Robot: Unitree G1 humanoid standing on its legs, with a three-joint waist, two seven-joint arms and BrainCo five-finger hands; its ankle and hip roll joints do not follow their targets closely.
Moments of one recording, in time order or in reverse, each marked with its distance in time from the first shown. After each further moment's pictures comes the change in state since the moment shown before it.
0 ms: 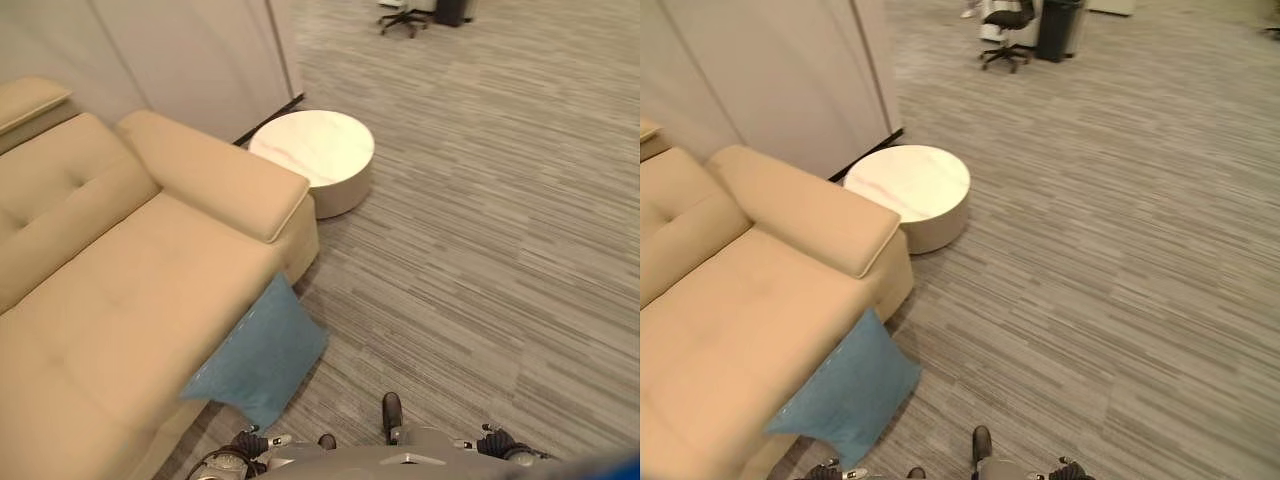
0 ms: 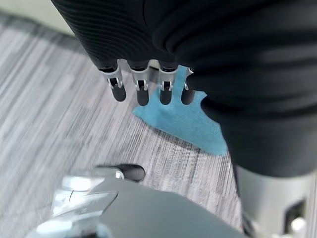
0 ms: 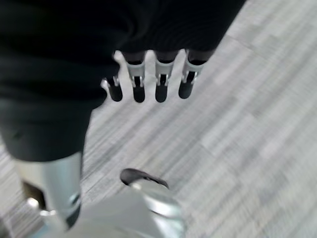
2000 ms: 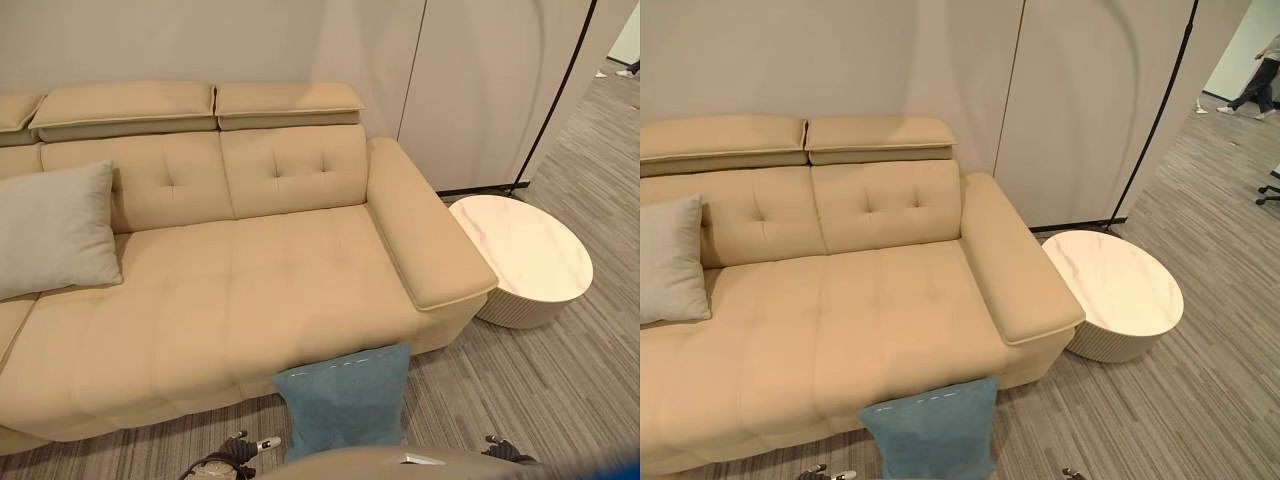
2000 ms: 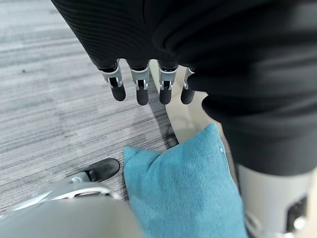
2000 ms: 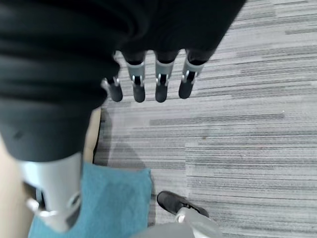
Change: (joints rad) left arm 0.045 0.019 0.039 0.001 -0.001 -0.008 -0.001; right arm 0.078 0.011 0.040 -0.039 0.006 -0.017 0.013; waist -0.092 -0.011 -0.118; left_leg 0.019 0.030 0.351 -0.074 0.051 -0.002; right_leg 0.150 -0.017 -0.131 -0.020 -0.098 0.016
